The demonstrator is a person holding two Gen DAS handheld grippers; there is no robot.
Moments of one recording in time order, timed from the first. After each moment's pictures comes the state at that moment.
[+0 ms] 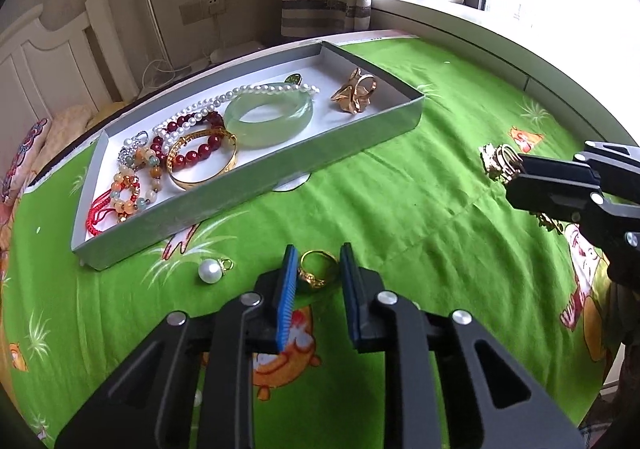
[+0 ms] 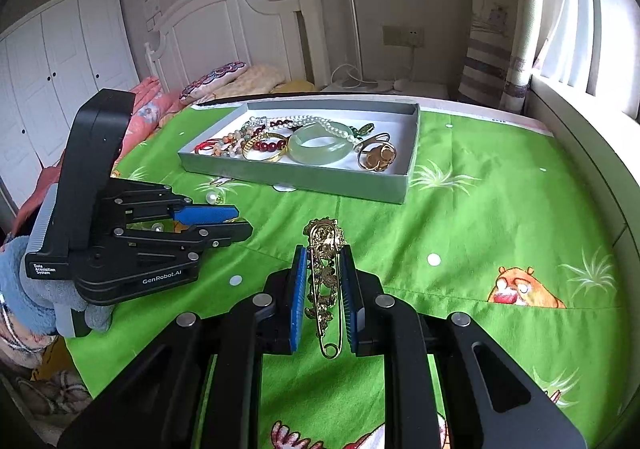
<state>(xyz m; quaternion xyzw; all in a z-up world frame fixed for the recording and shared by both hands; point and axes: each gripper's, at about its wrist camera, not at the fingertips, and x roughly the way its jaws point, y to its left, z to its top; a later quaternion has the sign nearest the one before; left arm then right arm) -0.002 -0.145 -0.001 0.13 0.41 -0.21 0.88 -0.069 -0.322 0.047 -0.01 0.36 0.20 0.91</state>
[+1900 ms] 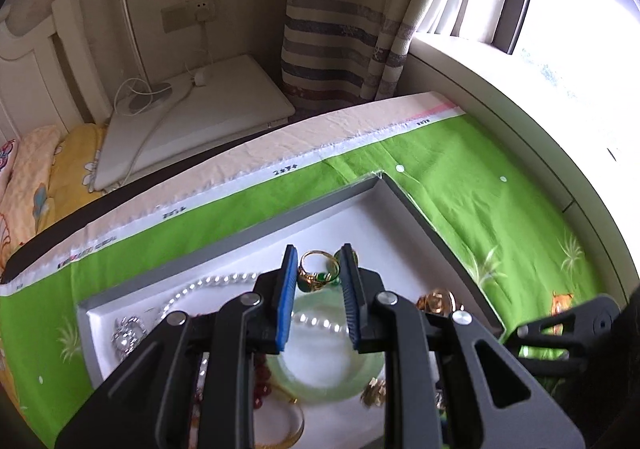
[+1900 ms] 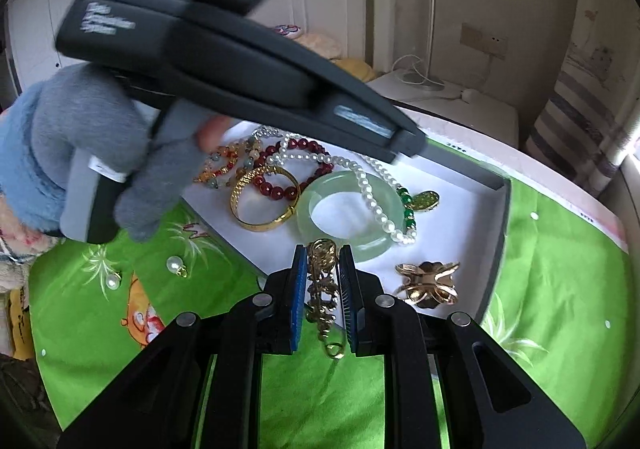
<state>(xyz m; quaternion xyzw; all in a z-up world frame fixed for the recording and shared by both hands) 0.197 -0.175 0.059 0.09 0.44 -0.24 0.86 0.071 -0.267 0.043 -0.10 0.39 0.31 0.86</state>
